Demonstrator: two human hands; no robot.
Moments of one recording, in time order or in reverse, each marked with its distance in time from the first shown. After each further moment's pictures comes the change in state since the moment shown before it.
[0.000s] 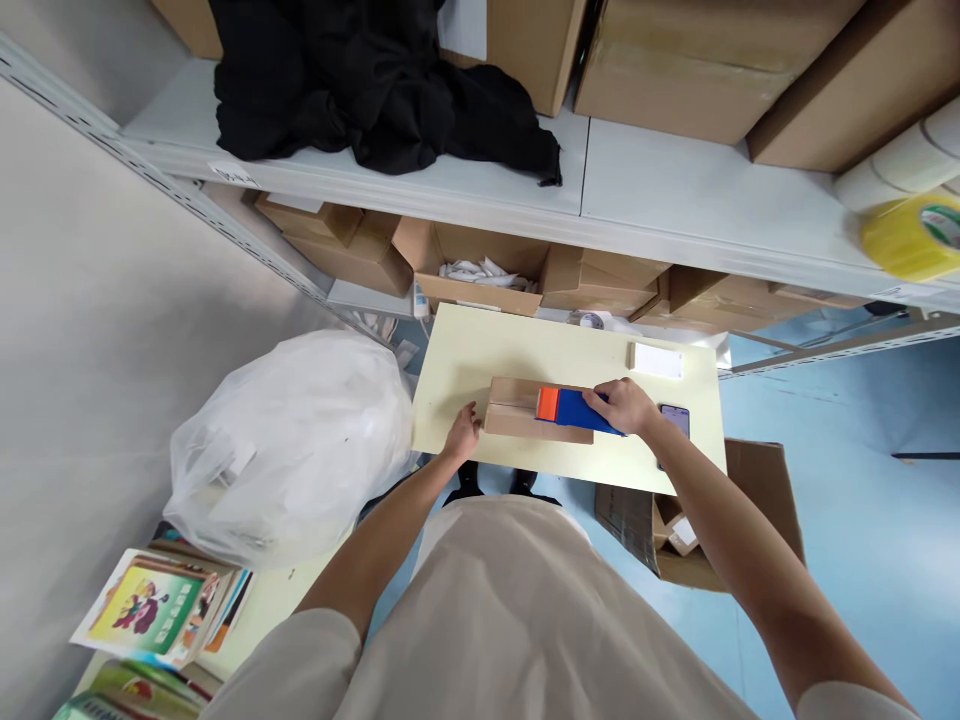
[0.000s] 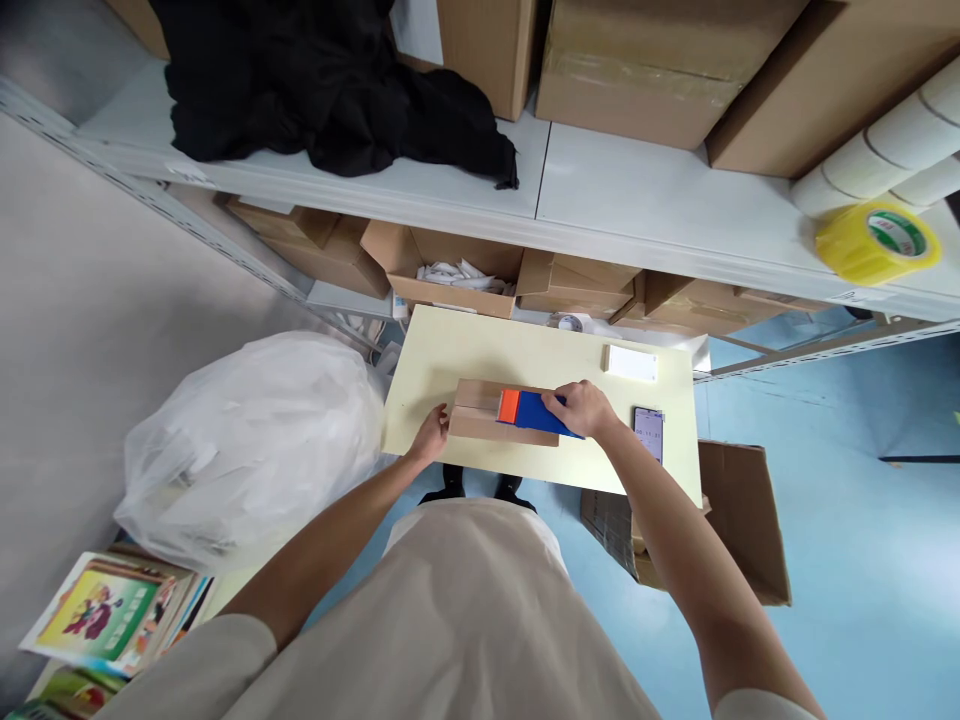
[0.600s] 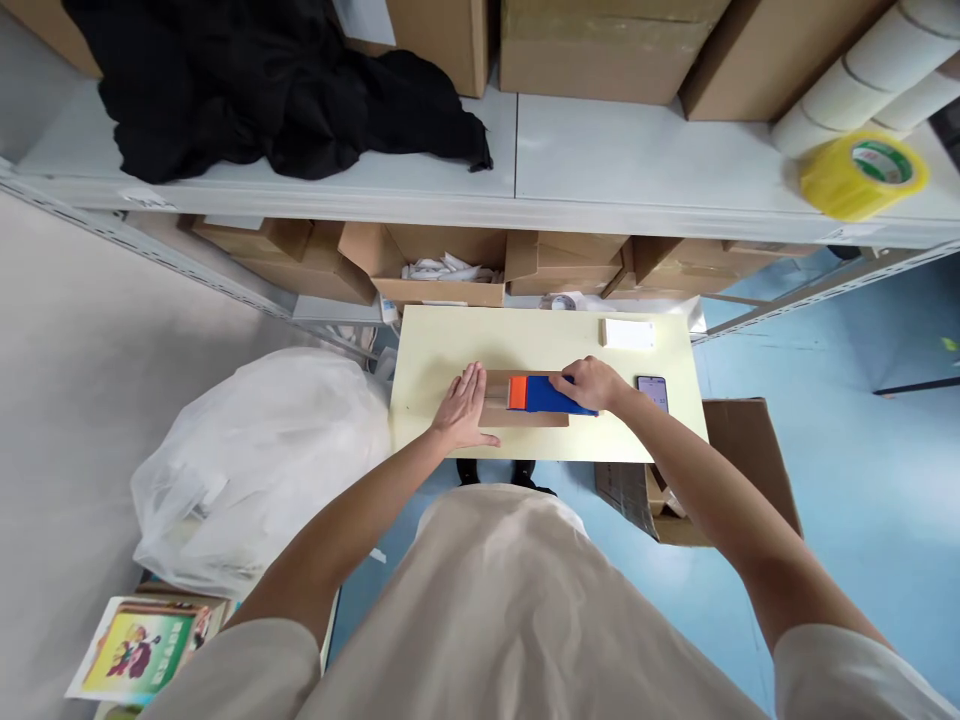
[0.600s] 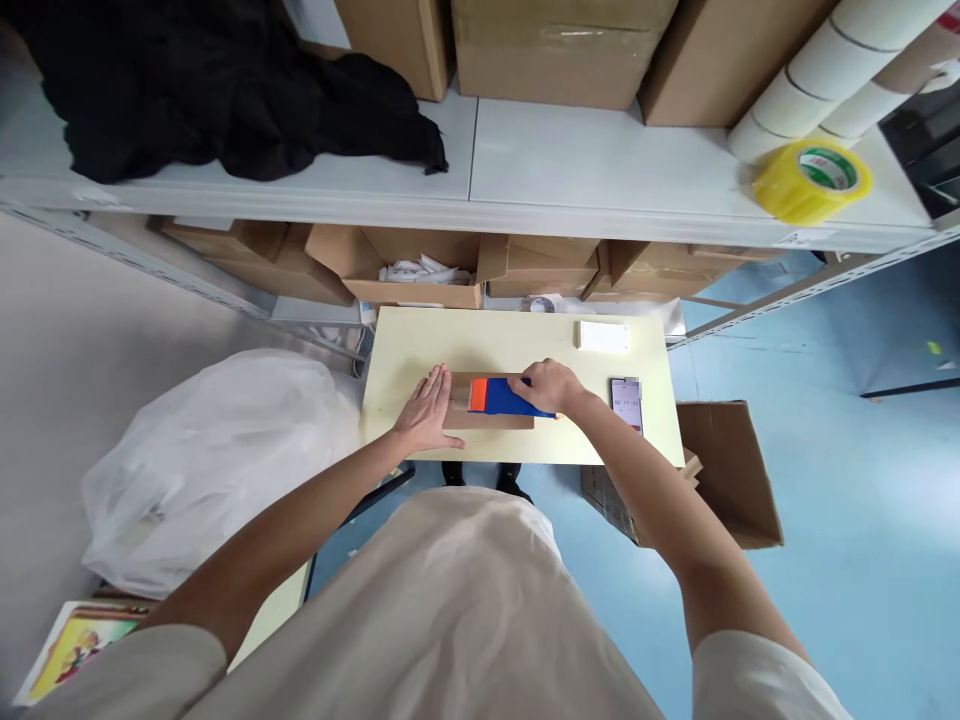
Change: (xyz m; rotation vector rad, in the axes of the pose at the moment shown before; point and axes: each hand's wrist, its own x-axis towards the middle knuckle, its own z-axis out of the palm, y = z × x) left_hand 0.008 0.091 -0.027 0.699 -0.276 0.611; right_hand -0.003 0.002 -0.014 -0.128 -0.149 0.055
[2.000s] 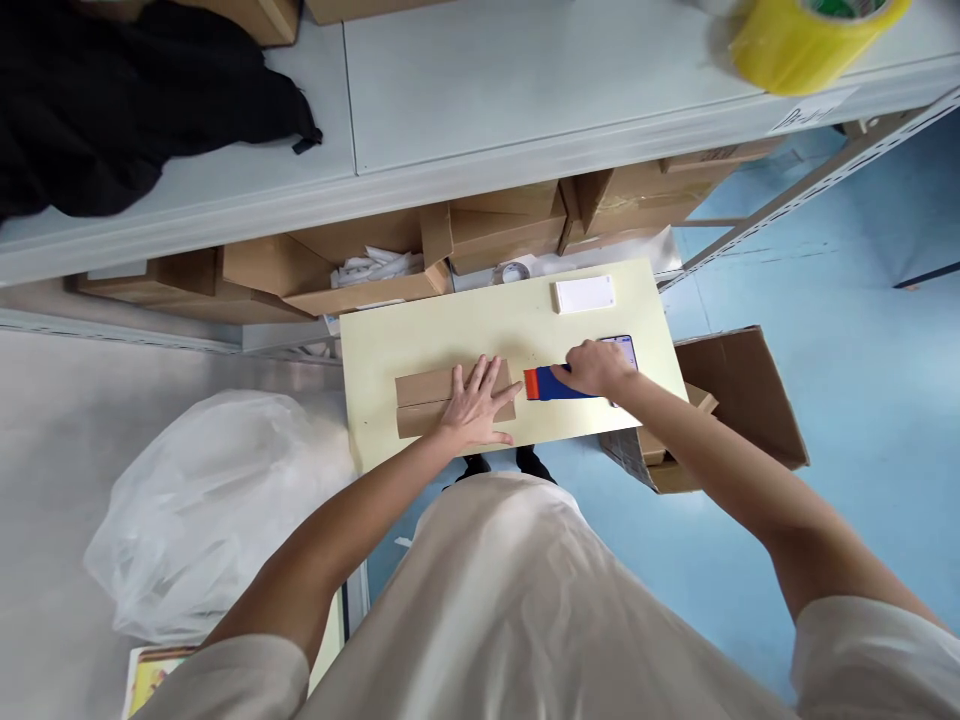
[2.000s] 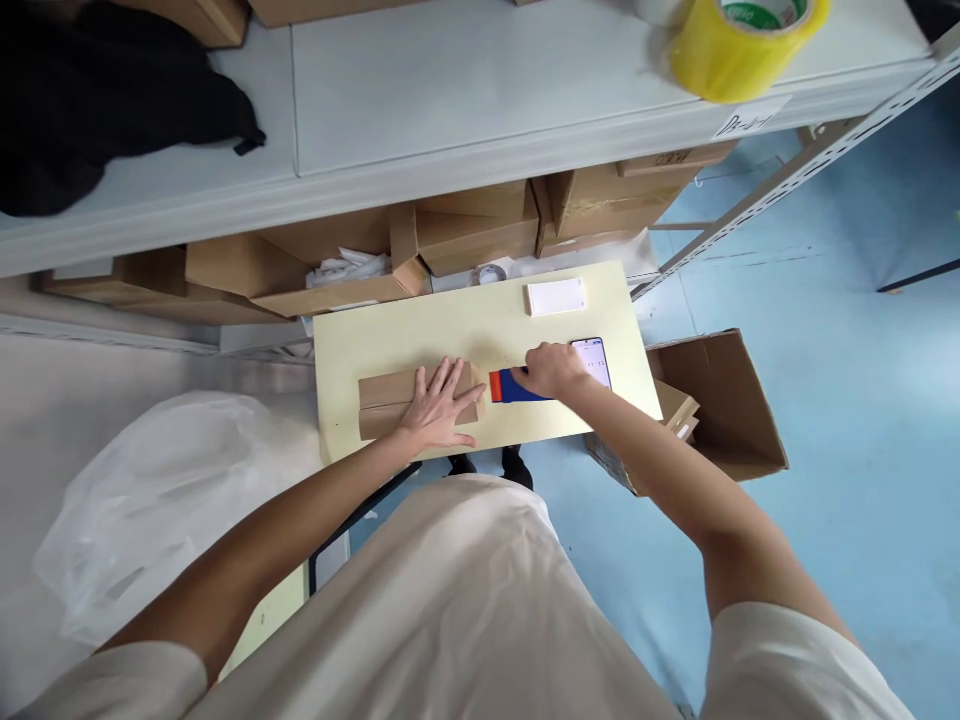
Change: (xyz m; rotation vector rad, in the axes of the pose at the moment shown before) left_hand 0.074 0.113 -0.003 0.169 -0.231 0.187; right_hand -0.022 0.113 0.043 -0.031 -0.050 0.210
